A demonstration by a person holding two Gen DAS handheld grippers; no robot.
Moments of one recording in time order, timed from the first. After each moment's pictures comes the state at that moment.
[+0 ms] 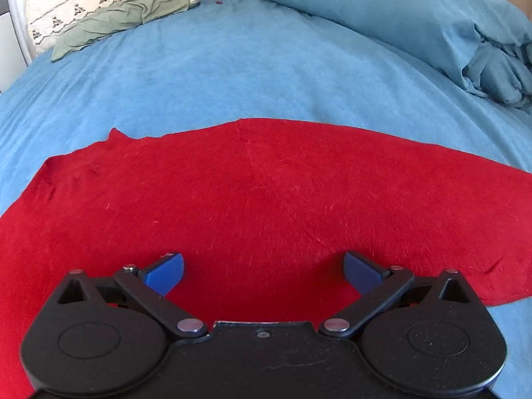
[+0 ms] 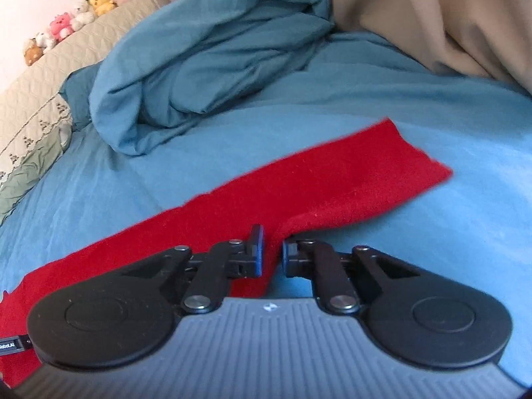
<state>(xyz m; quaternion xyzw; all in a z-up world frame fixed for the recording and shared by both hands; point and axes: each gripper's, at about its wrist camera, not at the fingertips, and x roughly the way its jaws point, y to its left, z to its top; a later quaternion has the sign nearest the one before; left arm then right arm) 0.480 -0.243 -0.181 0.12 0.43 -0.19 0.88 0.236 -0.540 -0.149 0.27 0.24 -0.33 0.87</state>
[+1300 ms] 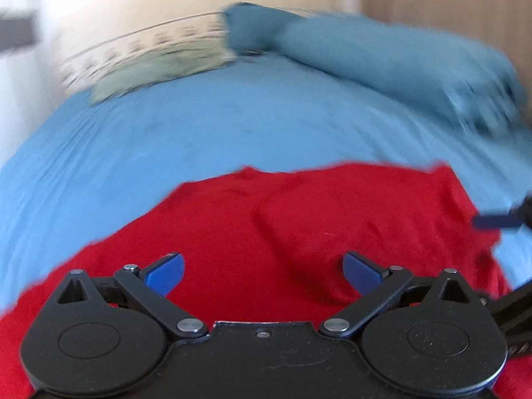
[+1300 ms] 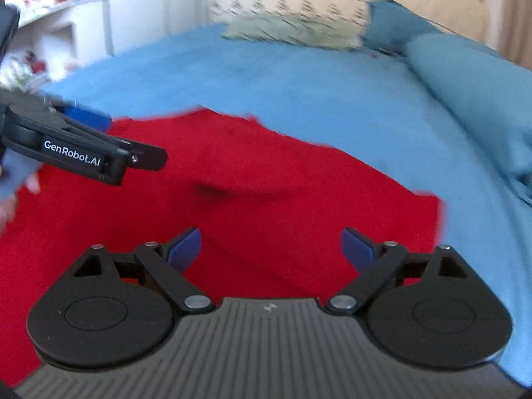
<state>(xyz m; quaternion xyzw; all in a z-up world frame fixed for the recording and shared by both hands) 0.434 -0.108 -0.121 0.14 0.32 -0.21 0.91 0.342 -0.262 -0.123 -0.07 0.35 0.04 0.93</state>
